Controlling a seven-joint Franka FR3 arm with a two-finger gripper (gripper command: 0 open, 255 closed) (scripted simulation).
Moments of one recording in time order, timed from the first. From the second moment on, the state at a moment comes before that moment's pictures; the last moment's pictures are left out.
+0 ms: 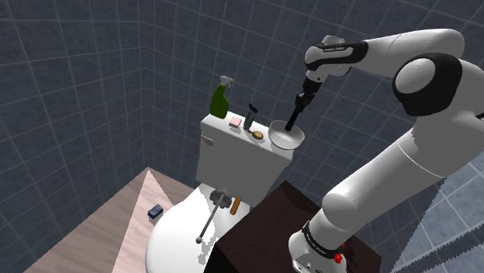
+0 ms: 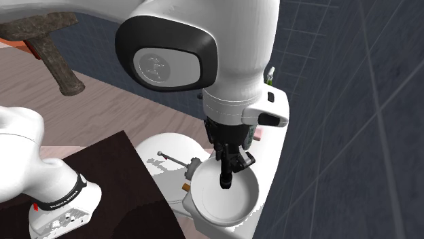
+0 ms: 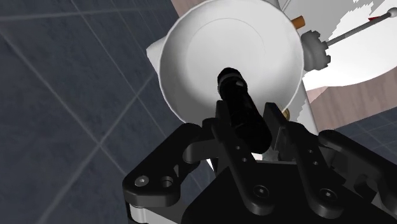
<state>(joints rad) -0.28 -0.13 -0.43 -2.05 -0.06 1.94 -0.58</state>
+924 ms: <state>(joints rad) -0.28 -0.13 -0.43 -2.05 -0.06 1.93 -0.58</state>
